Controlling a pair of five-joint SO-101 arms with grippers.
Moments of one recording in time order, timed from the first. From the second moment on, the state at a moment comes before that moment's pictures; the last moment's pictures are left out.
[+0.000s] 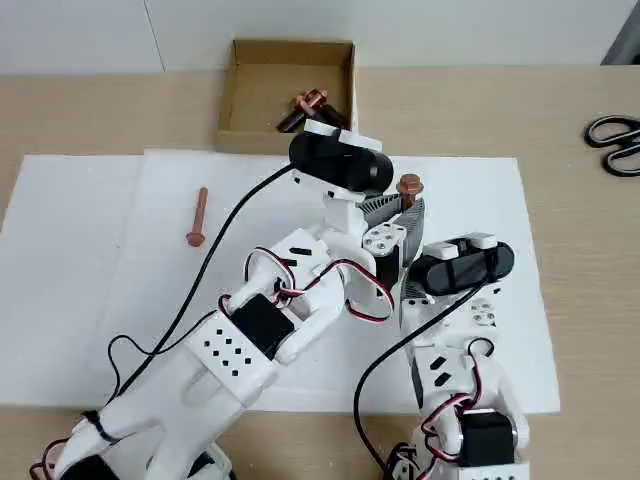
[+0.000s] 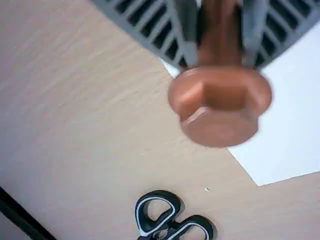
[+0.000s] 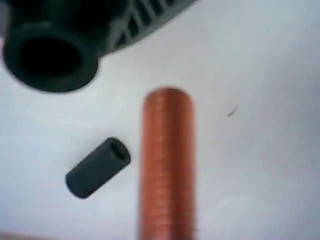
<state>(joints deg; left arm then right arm) 40.4 -30.4 40.4 19.9 27.6 -8.1 -102.9 82.9 53.1 0.1</state>
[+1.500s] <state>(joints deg) 32.4 -30.4 40.4 14.5 27.6 -8.2 -102.9 87.0 41.3 0.1</state>
